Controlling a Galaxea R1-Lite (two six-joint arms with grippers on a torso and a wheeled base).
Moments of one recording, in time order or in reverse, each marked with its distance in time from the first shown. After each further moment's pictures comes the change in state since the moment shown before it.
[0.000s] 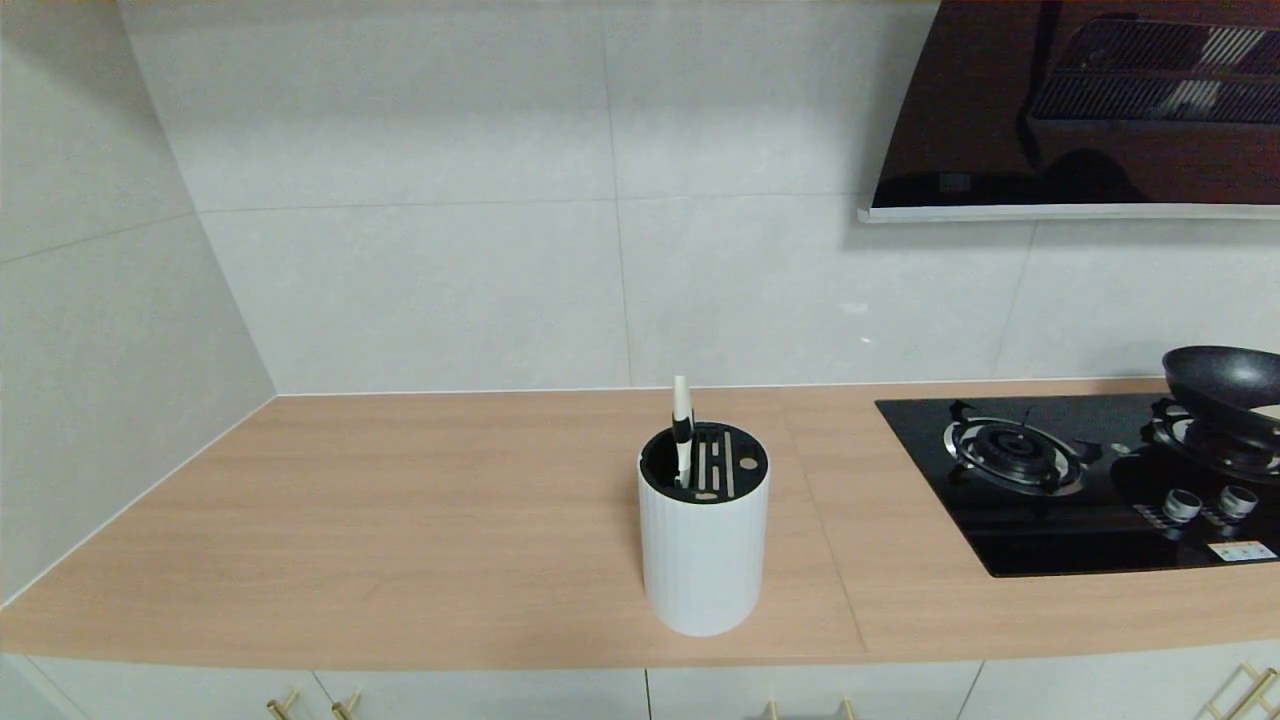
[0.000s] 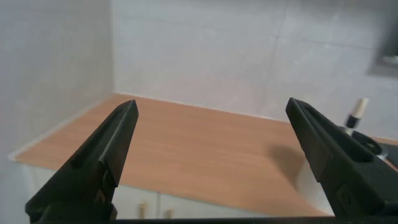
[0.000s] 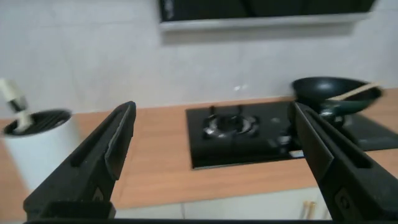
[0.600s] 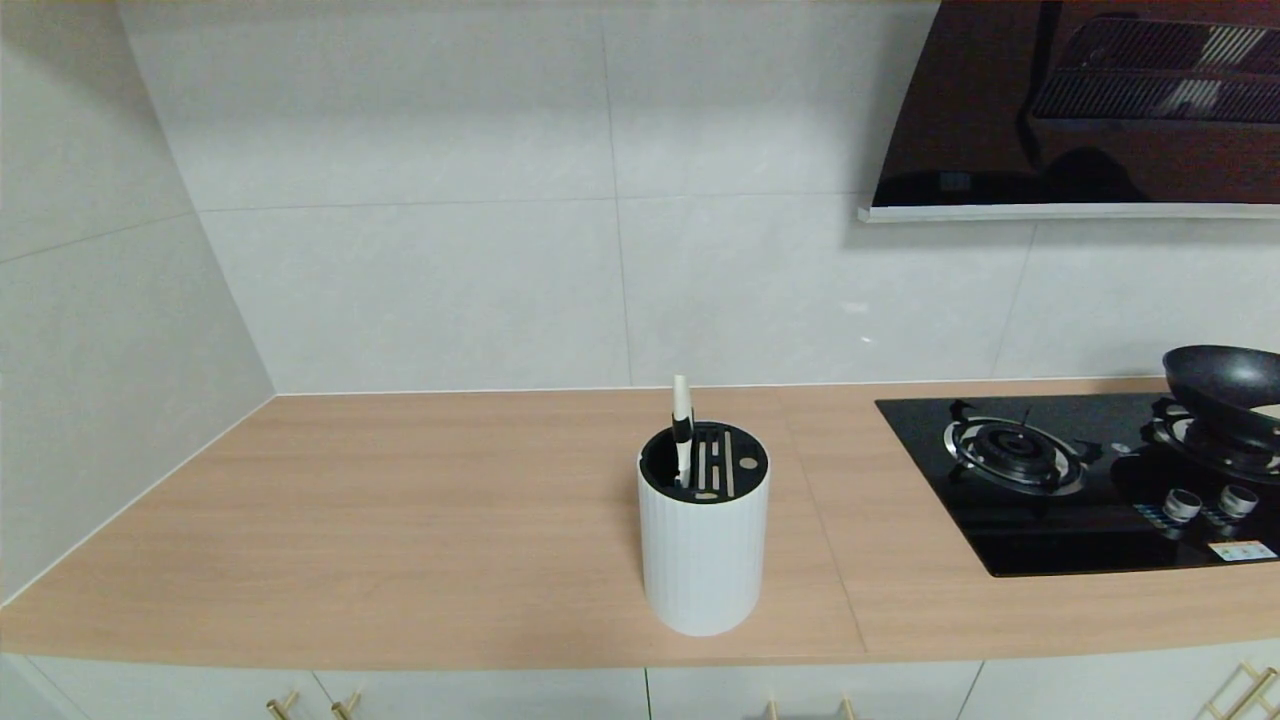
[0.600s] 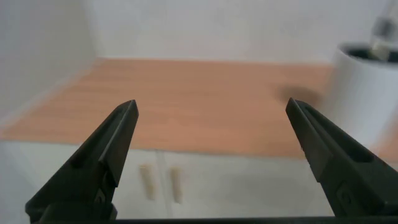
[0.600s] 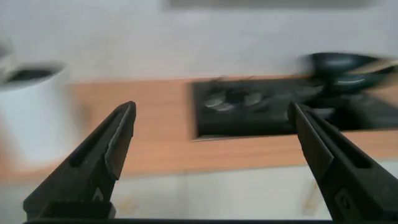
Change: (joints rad) left arm 0.027 -0.054 0.396 -0.118 -0.180 0.023; right arm -0.033 -0.063 0.329 -0.068 0.196 0.014
